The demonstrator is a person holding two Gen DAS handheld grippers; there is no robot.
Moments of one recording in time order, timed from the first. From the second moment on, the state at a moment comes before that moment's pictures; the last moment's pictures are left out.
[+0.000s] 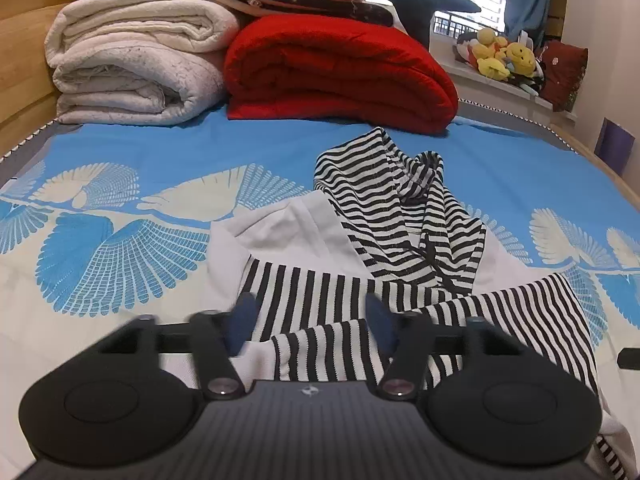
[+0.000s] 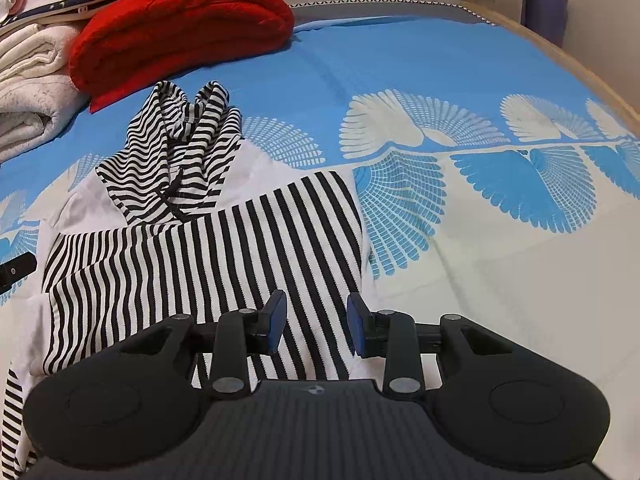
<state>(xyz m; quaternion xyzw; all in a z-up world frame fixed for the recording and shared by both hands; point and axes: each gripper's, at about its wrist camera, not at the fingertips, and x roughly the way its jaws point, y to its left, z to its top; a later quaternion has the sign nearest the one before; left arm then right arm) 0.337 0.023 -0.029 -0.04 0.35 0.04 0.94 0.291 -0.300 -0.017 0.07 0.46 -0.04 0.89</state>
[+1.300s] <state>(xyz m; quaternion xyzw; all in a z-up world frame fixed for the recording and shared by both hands) 0.741 0.056 -0.101 -0.20 0.45 0.09 0.86 0.335 -0.335 -0.020 0.12 0.47 -0.07 0.87</state>
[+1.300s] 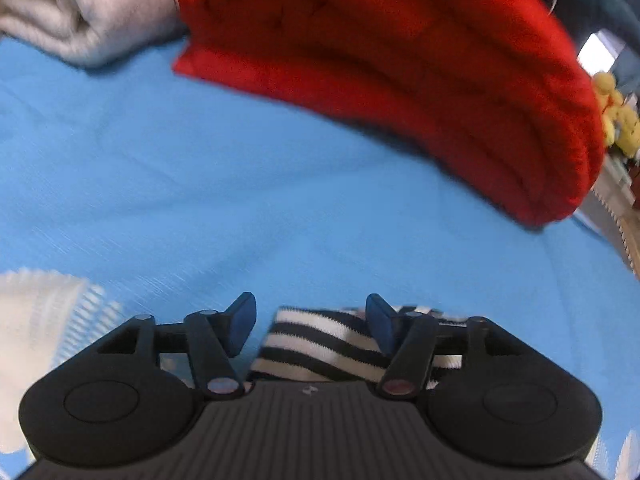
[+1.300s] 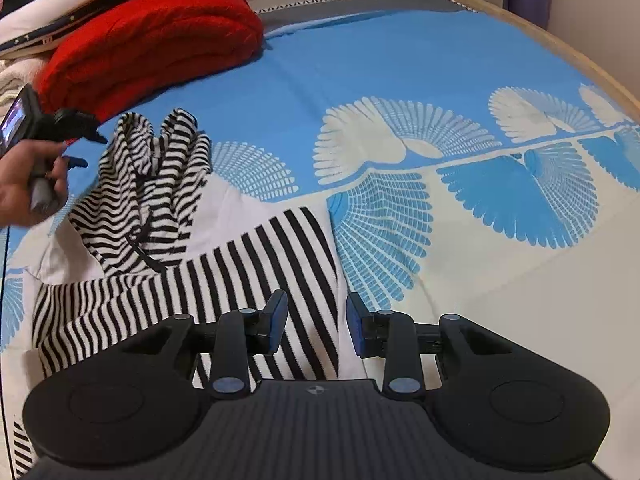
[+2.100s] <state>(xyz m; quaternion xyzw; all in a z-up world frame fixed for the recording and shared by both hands) 0.292 0.051 0.020 0.03 0.39 -0.29 0.87 0.315 -0.353 0.012 0.19 0.41 -0.10 0.89</state>
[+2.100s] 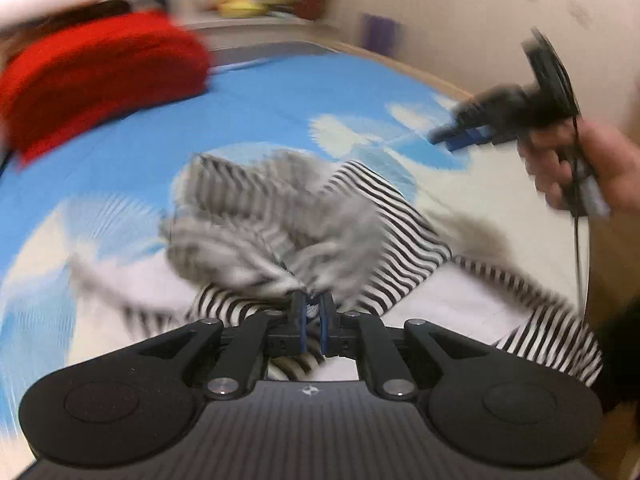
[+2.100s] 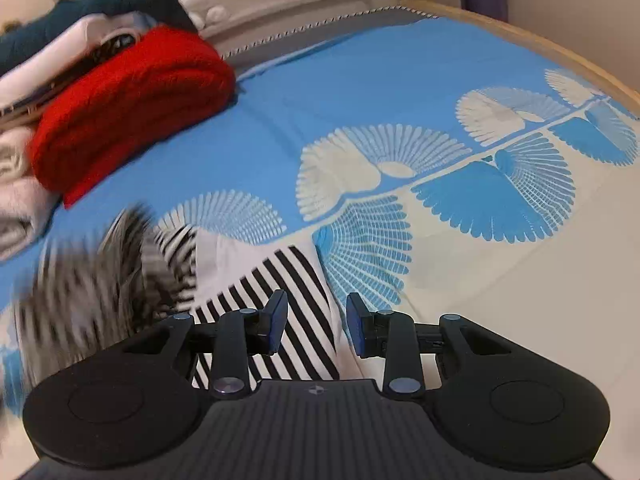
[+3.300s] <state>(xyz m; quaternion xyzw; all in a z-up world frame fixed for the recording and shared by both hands) 0.262 -0.028 -0.004 0.00 0.39 -0.51 0.76 0.304 -0.331 0.023 0.24 0.36 -0.06 0.90</state>
